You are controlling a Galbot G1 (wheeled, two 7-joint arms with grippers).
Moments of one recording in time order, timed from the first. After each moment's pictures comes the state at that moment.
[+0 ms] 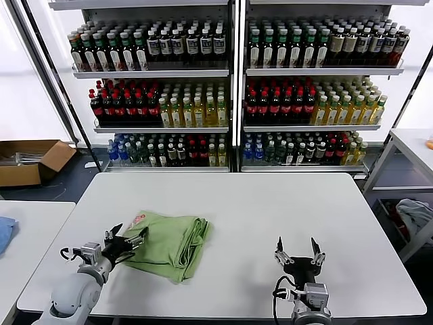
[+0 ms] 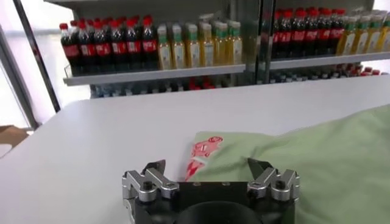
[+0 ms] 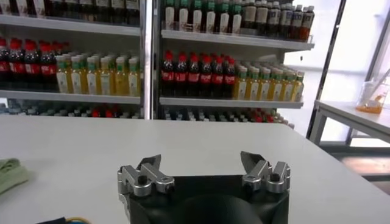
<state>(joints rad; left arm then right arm) 1.21 -1.04 -0.49 -1.69 -0.47 0.35 0.07 -1.52 1.39 0.33 2.17 0.06 -0.37 0.38</state>
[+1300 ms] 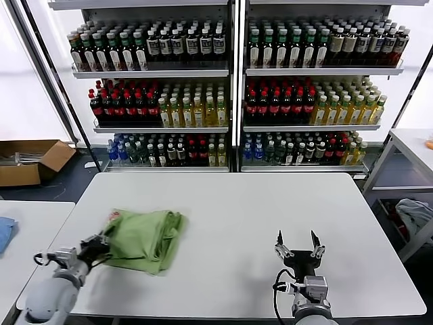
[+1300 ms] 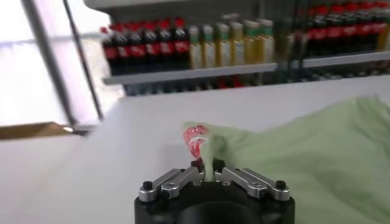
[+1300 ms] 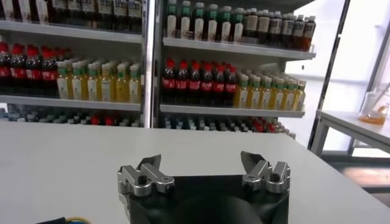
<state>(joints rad) 1.27 -0.98 -0.65 -1.67 -0.47 0.31 0.08 -1.47 1.37 0.33 2.15 0.08 -0.37 0.38</state>
